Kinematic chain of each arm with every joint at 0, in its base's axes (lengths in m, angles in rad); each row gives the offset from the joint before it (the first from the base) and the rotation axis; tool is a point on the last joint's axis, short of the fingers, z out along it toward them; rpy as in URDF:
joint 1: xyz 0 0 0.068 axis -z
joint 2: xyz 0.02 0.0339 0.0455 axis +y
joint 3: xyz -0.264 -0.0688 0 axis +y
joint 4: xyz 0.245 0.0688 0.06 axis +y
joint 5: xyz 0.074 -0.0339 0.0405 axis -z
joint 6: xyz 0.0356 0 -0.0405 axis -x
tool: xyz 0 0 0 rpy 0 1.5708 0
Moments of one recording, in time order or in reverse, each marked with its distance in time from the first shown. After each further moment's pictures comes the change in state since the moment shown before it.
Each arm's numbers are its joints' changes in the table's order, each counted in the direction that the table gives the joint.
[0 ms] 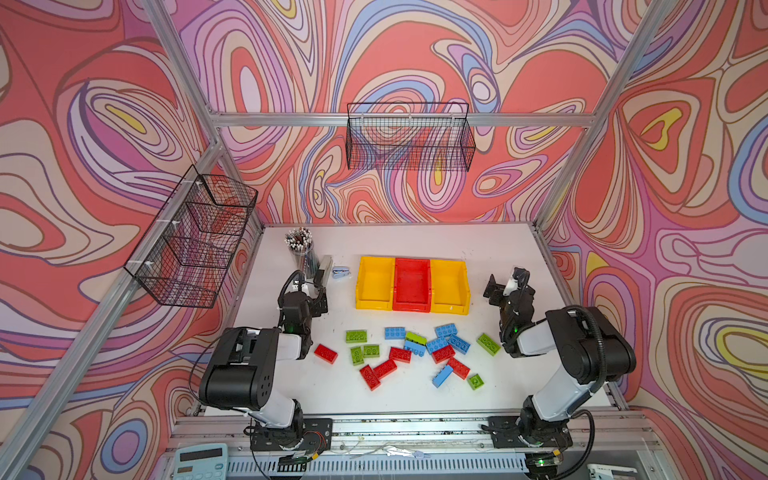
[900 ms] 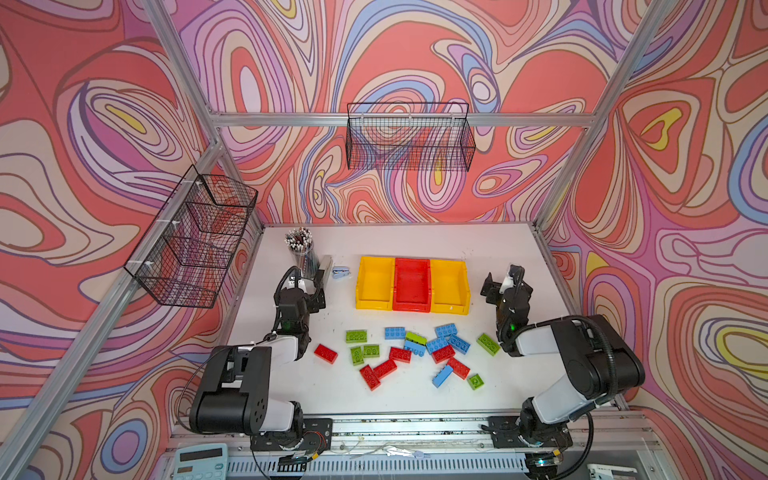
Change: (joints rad) left arm 0.001 -0.168 -0.031 0.138 -0.026 0.008; right arm -0.076 -0.122 -0.075 0.224 0.126 0.003
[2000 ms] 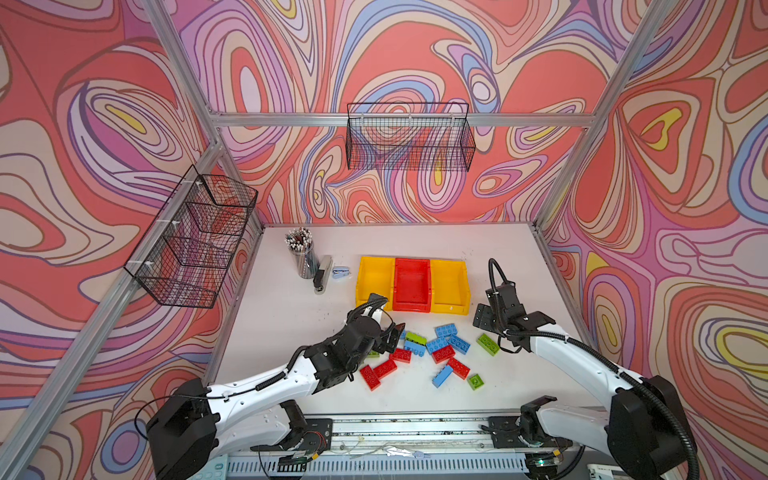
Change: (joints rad) left arm 0.898 -0.288 -0.148 0.635 -0.189 0.291; right arm -0.174 -0.391 -0.208 1.422 -0.160 -0.509
